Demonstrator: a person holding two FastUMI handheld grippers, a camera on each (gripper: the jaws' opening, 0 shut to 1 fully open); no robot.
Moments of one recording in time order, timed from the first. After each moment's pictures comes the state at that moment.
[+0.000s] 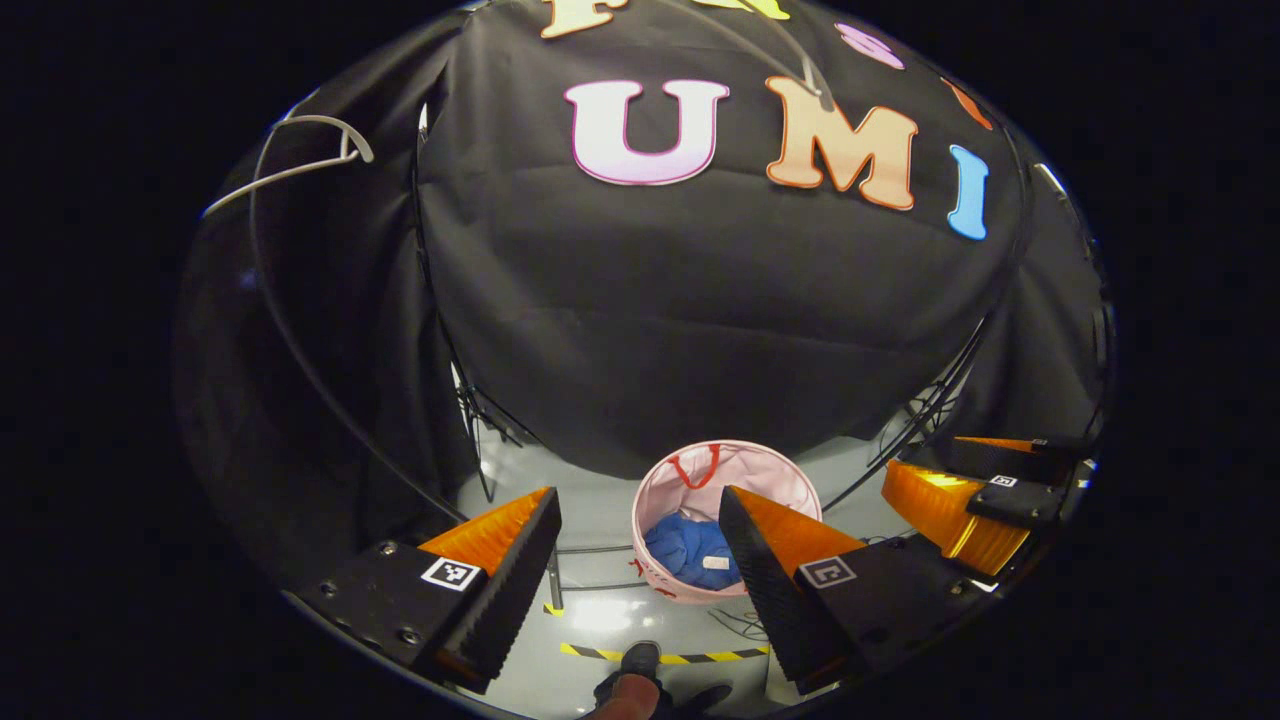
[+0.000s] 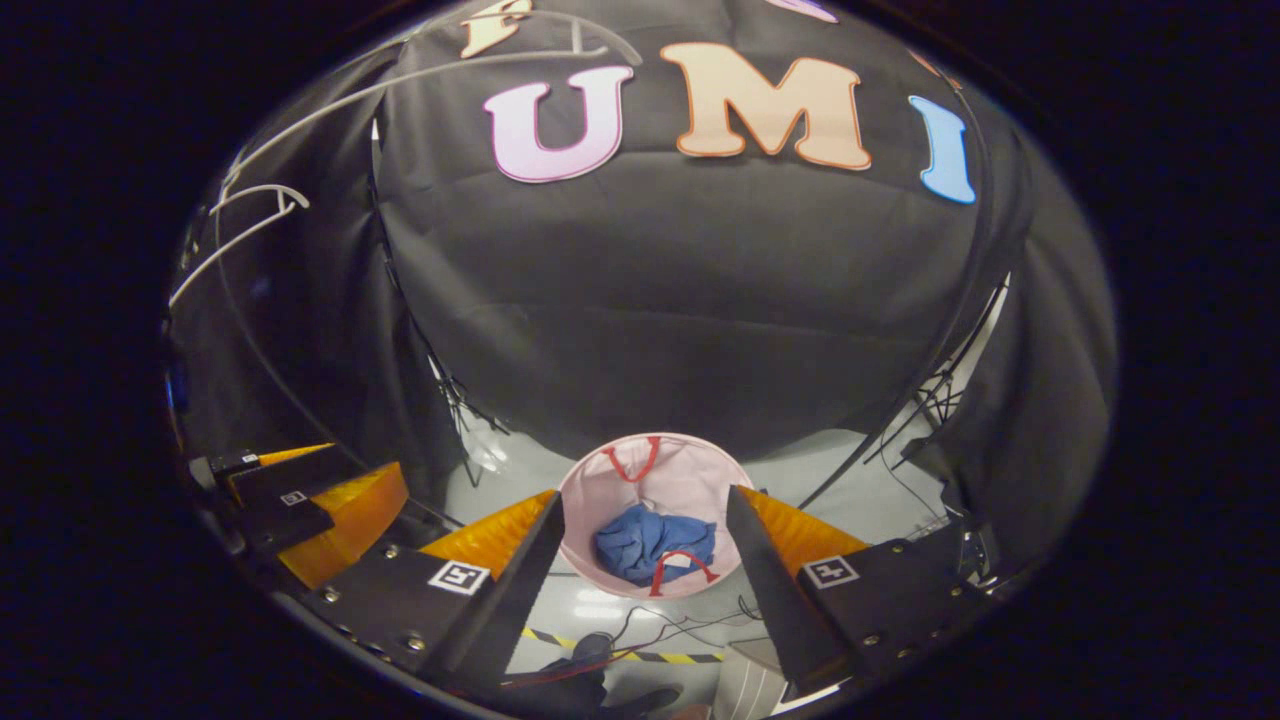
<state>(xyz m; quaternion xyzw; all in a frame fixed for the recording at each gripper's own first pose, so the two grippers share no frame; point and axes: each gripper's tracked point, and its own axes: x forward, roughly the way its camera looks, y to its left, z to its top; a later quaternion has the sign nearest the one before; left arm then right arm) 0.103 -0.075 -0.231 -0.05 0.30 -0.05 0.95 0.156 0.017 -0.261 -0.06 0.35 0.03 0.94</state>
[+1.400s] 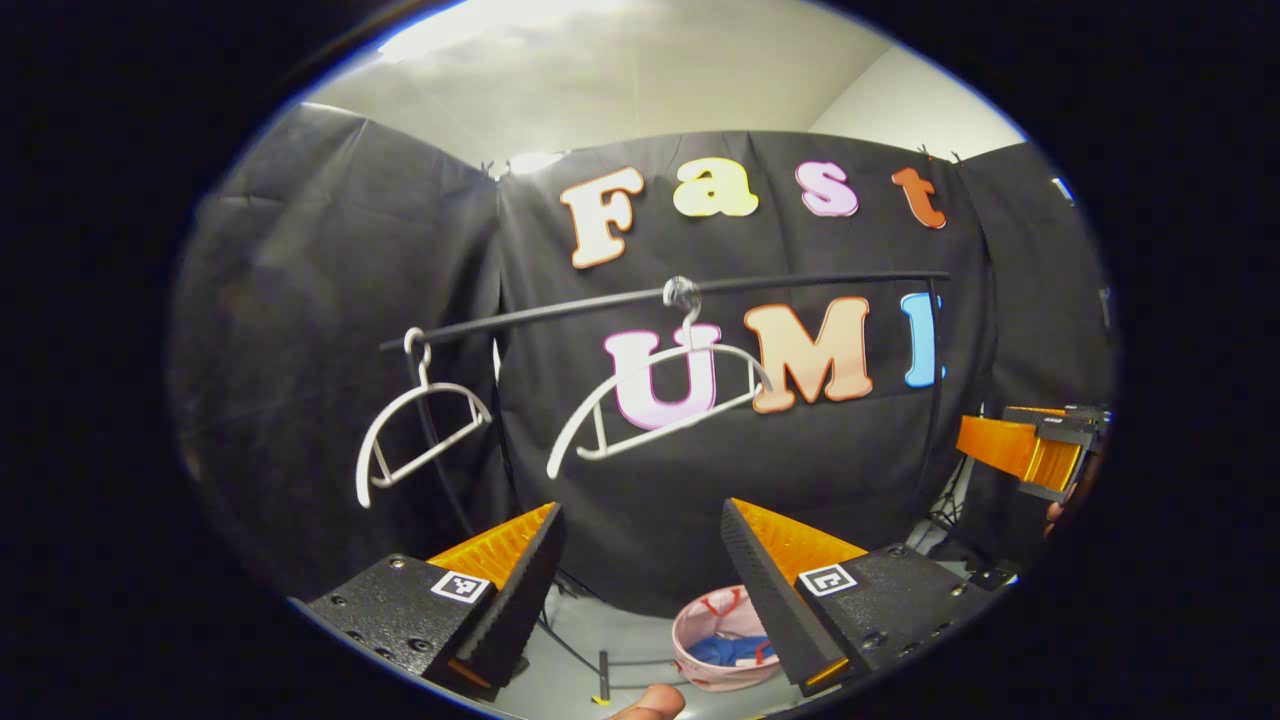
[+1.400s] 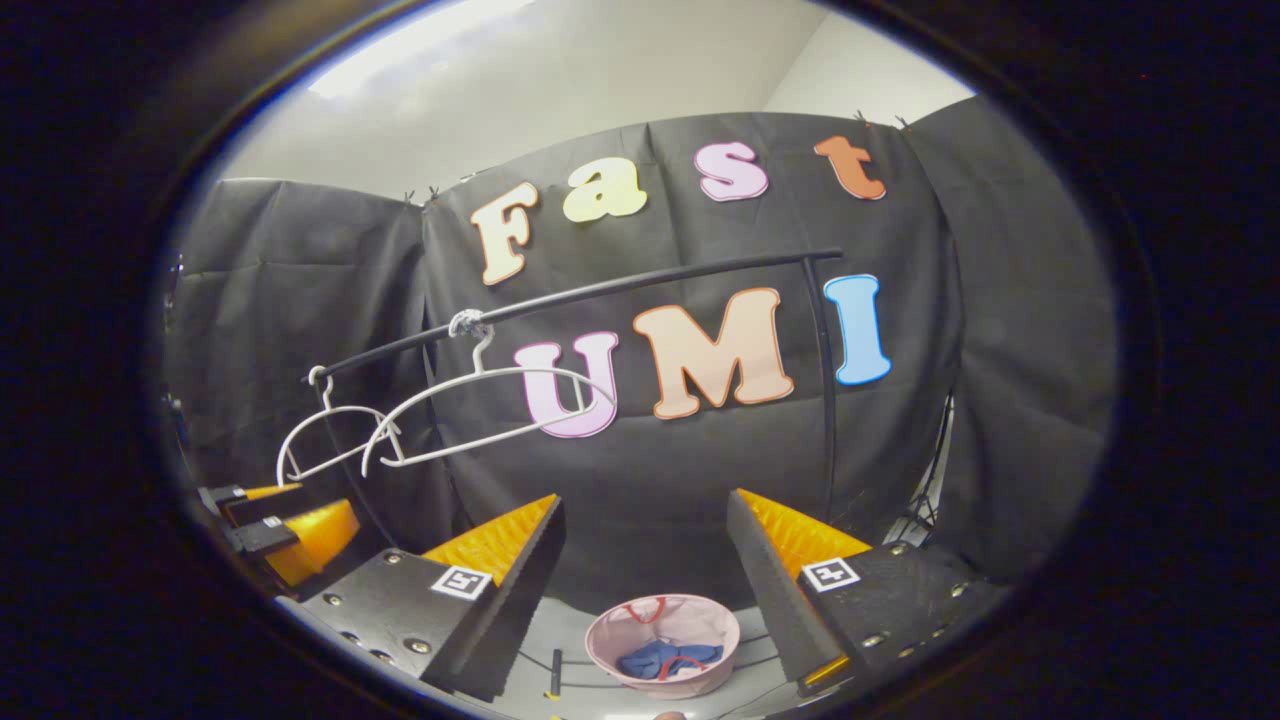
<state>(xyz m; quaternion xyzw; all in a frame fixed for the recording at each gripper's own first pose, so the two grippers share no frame) -0.022 -0.046 0.066 0.01 -0.02 0.00 1.00 0.087 -0.025 0.033 0.01 0.06 0.04 1.00</state>
